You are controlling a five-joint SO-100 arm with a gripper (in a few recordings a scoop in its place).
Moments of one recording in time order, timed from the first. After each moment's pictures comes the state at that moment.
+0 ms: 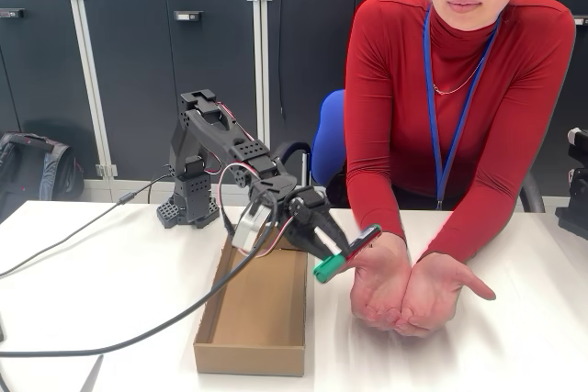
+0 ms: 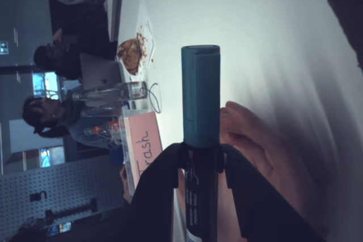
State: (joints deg) arm -41.8 77.3 96.0 1.0 -8.4
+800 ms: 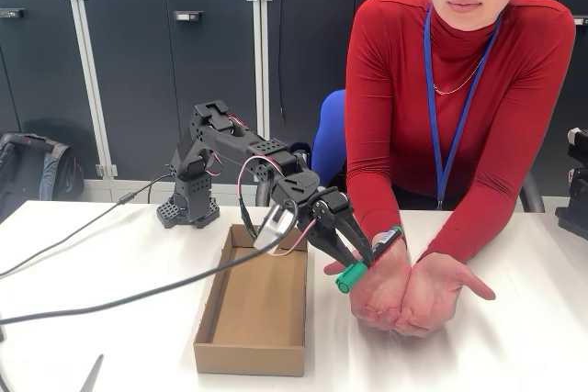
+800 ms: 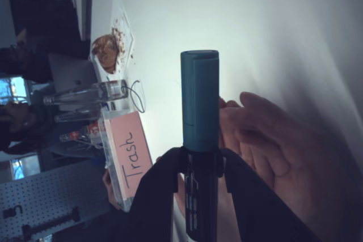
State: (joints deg) arm -46.1 61.0 64.2 23.6 -7.0
